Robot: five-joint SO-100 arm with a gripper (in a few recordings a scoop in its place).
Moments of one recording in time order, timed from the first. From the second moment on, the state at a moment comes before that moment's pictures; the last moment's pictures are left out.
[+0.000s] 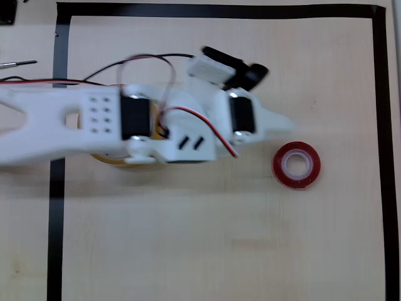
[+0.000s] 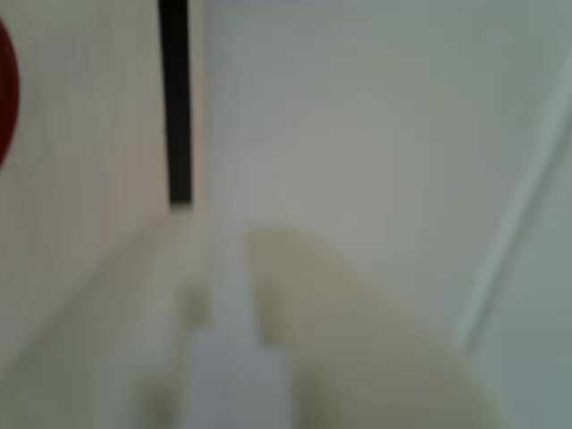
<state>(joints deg) -2.6 59.1 71.5 14.3 -4.9</state>
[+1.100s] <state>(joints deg) 0.8 8.5 -3.8 54.9 0.8</state>
